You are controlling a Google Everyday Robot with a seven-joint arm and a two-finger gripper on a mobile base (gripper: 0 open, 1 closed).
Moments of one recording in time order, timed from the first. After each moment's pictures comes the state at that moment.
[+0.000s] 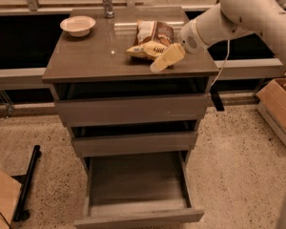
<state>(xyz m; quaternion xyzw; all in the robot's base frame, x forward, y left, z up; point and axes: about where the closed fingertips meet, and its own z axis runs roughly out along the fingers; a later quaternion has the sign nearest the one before) 0.705 -0.095 0.888 -0.45 0.80 0.15 0.37</state>
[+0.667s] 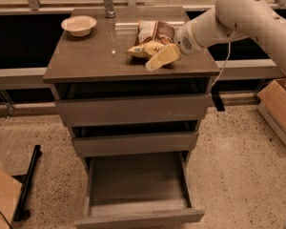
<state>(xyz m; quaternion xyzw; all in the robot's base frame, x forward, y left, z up) 0.714 -0.087 0.886 -0.41 0.81 0.16 0.39</state>
